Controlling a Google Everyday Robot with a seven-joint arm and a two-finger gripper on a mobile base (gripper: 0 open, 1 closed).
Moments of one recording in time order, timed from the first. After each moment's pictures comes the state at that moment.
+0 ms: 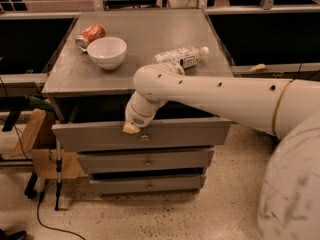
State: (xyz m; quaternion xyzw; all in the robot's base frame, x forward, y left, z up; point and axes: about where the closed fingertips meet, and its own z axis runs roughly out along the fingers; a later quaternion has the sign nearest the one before) arm 0.606 0.101 0.685 -0.66 0.71 0.09 0.22
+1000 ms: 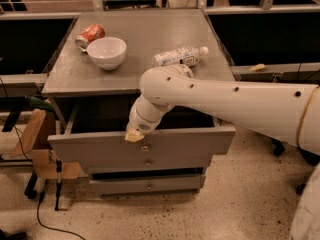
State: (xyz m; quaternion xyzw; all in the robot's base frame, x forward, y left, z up) arm 0.576 0.081 0.692 -0.68 0.70 0.09 0.22
